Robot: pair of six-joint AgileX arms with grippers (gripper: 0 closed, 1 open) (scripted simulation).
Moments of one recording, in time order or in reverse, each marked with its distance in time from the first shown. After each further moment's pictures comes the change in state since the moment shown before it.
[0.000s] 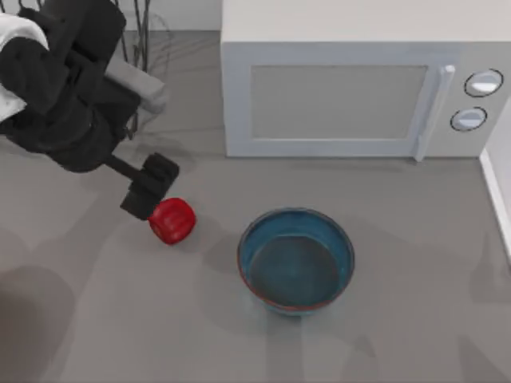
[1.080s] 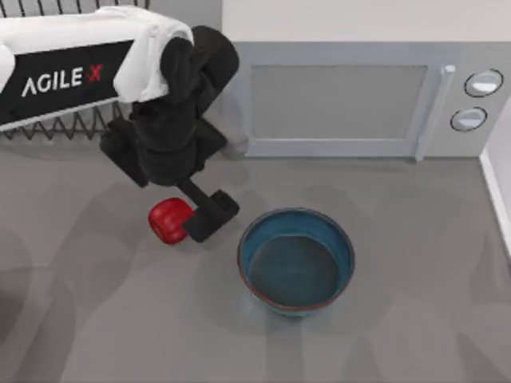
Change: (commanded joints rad) left arm -0.120 0.472 0.318 -0.194 -0.026 0.075; right arm 0.000 0.000 0.000 0.000 0.000 0.000
